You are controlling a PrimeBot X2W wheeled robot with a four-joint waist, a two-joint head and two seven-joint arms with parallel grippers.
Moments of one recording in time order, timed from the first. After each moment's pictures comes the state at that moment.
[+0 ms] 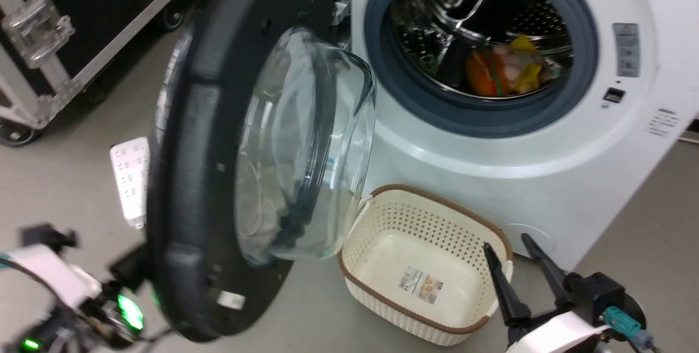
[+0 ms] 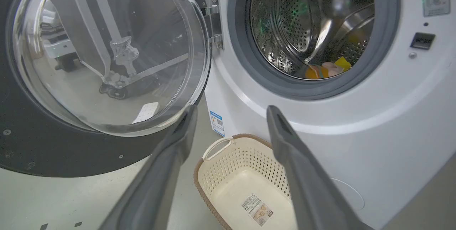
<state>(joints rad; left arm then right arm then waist) -0.24 0.20 0.38 0.24 -1.55 -0.11 0.99 -0.06 -0.07 0.12 0.26 0.14 0.13 -0.26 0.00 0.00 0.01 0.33</state>
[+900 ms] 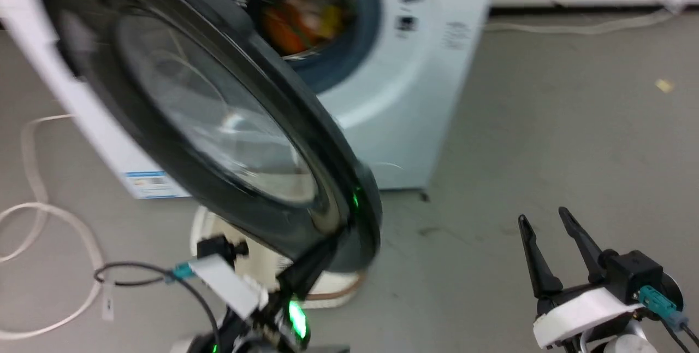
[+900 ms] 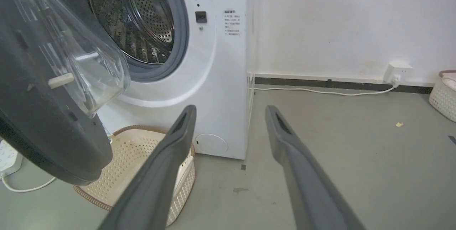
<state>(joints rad) -0.12 0.05 -0.19 0.12 -1.77 -0.13 0.58 -0.11 -0.09 0.01 0.25 0.10 0.13 -0.26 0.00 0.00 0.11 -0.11</state>
